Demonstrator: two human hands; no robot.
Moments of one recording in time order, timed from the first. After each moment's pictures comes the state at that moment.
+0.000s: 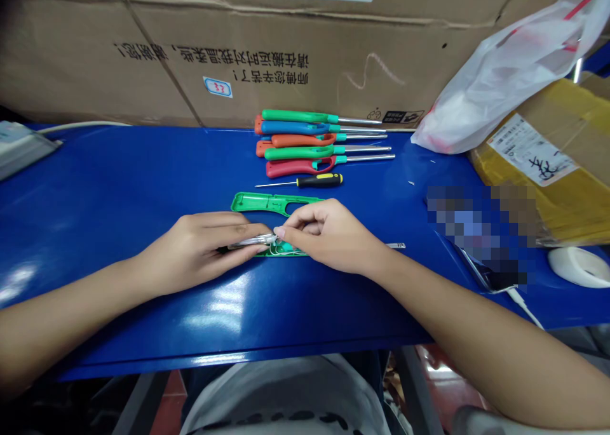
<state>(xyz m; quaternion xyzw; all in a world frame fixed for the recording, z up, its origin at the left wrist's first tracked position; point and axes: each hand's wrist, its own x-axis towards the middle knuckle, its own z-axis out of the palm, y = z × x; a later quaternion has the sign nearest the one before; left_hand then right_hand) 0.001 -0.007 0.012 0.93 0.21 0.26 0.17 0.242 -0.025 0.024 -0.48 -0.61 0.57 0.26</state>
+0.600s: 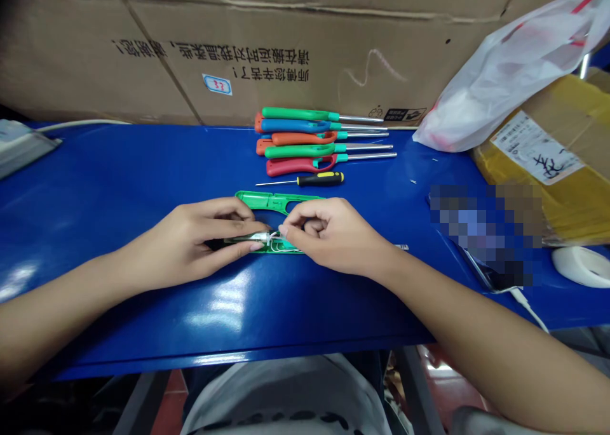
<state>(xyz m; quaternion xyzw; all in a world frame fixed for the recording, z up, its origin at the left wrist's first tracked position) -0.005 -0.003 0.023 0.92 0.24 0.22 0.22 0.248 -0.026 0.020 -0.49 -0.67 0.49 0.26</state>
